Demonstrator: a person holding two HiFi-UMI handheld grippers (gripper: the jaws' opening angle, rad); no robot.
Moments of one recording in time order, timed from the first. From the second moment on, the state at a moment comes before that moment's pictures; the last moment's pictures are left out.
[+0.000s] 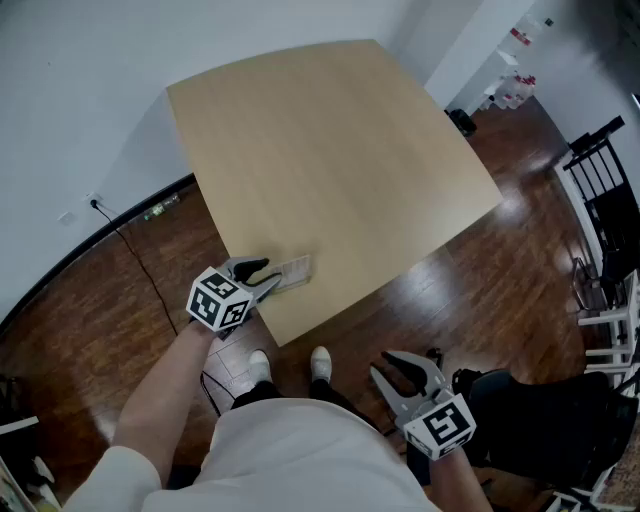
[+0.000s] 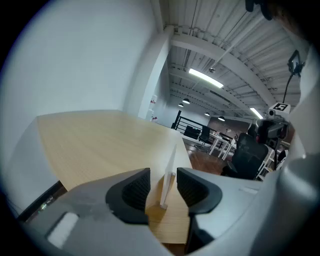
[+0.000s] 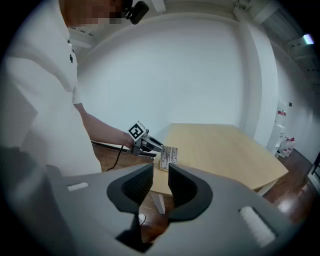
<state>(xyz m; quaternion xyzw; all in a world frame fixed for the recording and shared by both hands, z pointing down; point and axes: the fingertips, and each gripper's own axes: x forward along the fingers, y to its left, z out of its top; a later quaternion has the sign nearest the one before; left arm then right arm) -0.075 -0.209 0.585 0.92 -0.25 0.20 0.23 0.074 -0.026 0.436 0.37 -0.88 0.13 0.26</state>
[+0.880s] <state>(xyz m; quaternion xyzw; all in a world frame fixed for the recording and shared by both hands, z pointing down) -0.076 -0.210 0.547 0.94 -0.23 0.19 0.19 0.100 -0.018 0.441 0.41 -0.87 0.13 0.26</state>
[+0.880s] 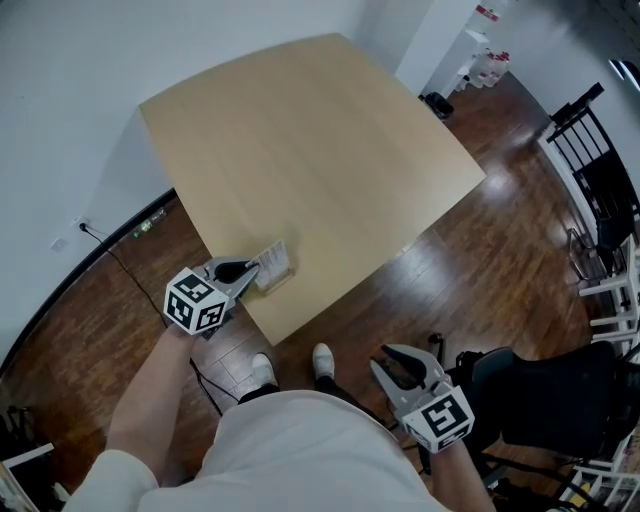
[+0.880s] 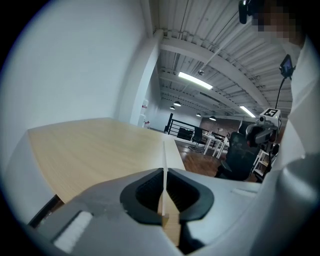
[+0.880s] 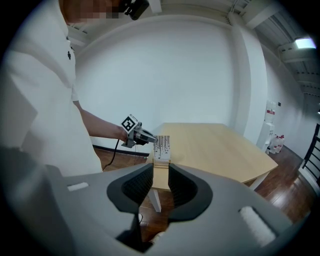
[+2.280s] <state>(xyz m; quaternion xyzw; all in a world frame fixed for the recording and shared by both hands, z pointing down) -0.241 -0.066 0.427 0.82 -0.54 0.10 0.17 0.049 -0.076 0.439 0.18 -0.95 0.07 0.23</state>
